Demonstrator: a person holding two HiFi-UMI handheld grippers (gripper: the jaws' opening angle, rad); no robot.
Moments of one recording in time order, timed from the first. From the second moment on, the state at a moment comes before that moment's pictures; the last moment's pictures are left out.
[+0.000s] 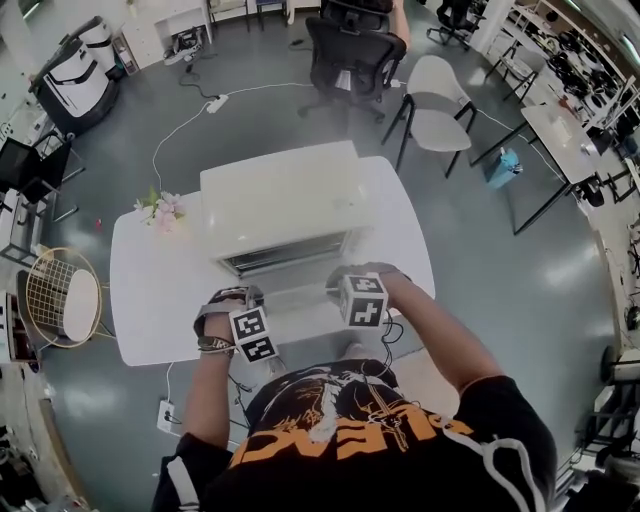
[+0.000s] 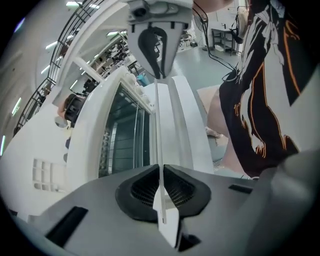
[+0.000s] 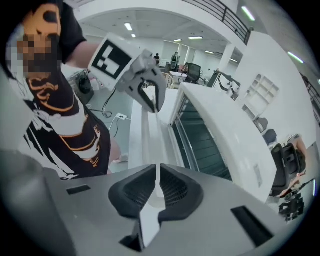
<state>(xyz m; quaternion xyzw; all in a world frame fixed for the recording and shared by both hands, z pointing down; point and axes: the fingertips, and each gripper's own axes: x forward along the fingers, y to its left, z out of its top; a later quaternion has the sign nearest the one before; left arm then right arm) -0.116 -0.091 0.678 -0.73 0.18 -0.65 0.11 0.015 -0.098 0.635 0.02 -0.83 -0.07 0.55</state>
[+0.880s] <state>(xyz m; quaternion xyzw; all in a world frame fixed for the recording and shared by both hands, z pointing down) -0.082 -0.040 0.670 -0.82 0.15 -0.55 0.06 0.054 -0.095 0.705 -0.04 -0.75 0.07 0.65</state>
